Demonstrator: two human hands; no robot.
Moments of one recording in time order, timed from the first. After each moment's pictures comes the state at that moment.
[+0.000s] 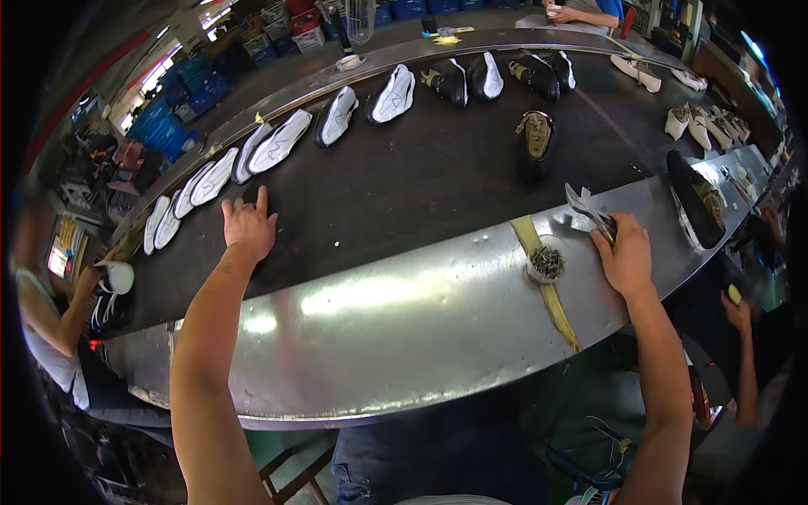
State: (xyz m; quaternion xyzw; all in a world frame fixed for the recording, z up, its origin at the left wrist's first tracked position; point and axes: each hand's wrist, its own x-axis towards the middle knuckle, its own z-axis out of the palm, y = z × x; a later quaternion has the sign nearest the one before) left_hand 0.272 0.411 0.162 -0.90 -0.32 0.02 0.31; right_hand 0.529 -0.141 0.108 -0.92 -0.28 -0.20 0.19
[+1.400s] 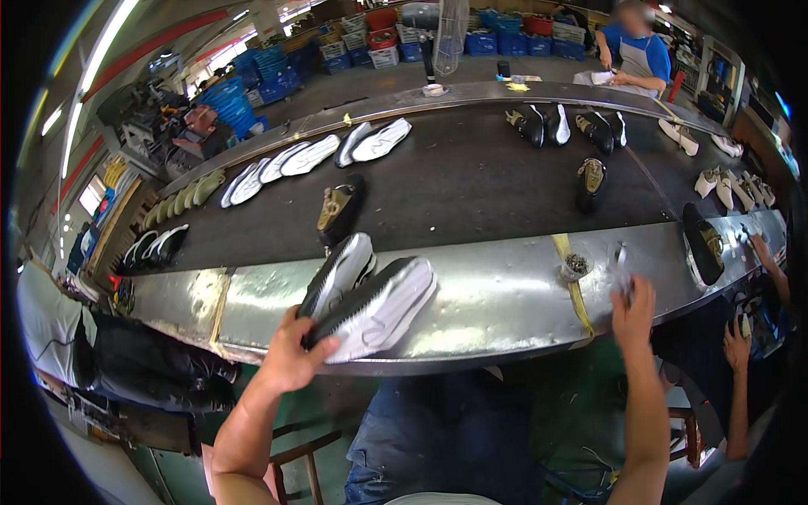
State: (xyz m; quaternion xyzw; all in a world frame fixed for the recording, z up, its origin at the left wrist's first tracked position) left_hand 0.009 0.196 0.234 -0.89 -0.35 -0.16 -0.26; right_hand 0.438 -0.166 0.088 -0.84 -0.35 -0.28 0.32
